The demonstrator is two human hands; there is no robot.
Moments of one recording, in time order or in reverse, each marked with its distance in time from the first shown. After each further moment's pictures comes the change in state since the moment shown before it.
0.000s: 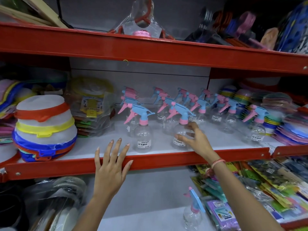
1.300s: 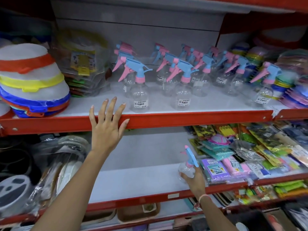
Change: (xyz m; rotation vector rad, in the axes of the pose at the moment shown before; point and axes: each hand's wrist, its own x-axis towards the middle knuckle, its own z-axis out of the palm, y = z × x) left_hand -0.001 0.002 0.000 -0.042 0.030 -0.010; right_hand -0.205 0.240 0.106 0.114 0.098 0.628
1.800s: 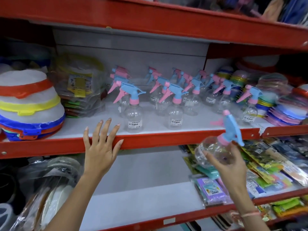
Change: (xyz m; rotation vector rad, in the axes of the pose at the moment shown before) left_hand 0.001 0.001 -0.003 0.026 -0.002 -0.005; right_hand -0.067 -0.206 -0.130 0.154 0.283 -0.415
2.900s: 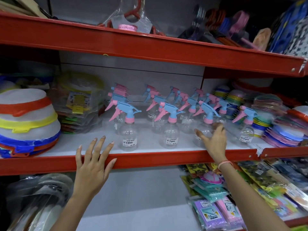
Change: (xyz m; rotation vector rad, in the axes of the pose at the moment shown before) left_hand 0.002 0.002 -0.012 -0.011 -0.126 -0.025; right_hand 0.157 -0.015 0.048 -0.364 0.055 -0.187
